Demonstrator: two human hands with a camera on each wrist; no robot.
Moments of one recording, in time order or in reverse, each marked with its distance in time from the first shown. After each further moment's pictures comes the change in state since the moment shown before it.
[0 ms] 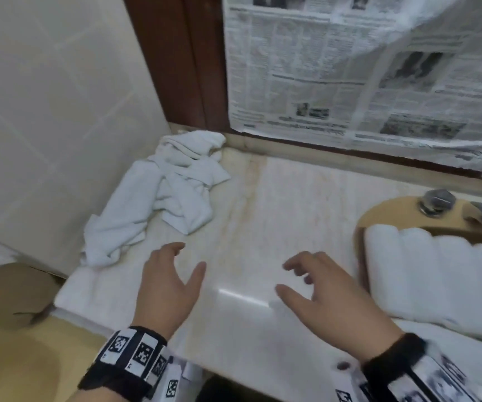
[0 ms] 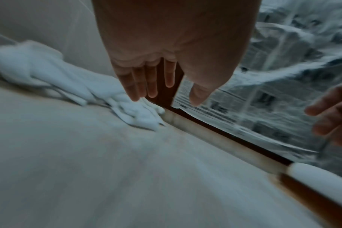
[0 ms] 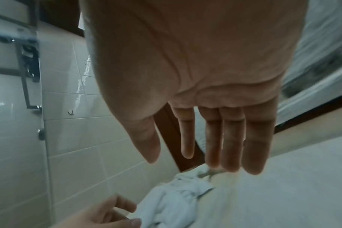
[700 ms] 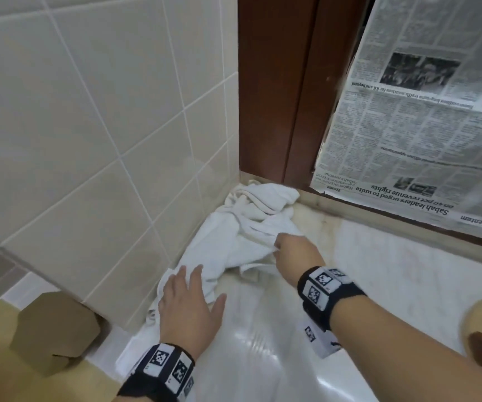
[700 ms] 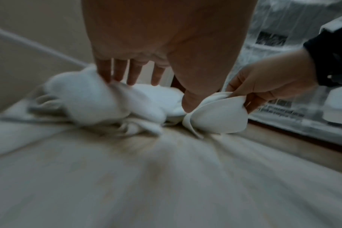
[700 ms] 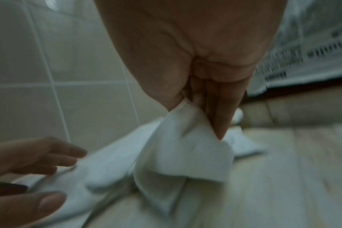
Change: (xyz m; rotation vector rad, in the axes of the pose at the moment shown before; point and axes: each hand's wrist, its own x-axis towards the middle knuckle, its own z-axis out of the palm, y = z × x) left_hand 0.127 -0.111 -0.054 0.320 0.001 -0.111; right_hand 0.281 -0.155 0.086 -0.359 -0.024 -0.010
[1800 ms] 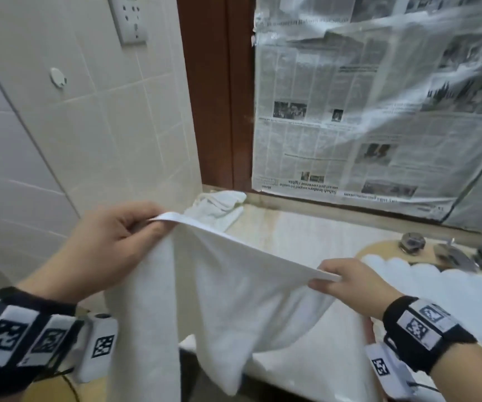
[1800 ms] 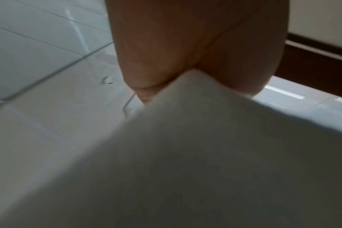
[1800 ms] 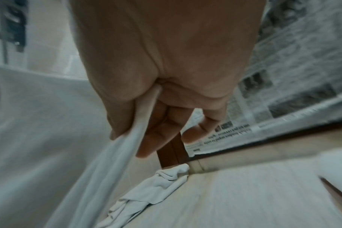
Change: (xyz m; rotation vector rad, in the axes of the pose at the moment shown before) left_hand -0.205 0.084 -0.280 -0.442 0.117 0.674; right_hand -0.322 0.155 -0.067 0.400 0.118 -0.094
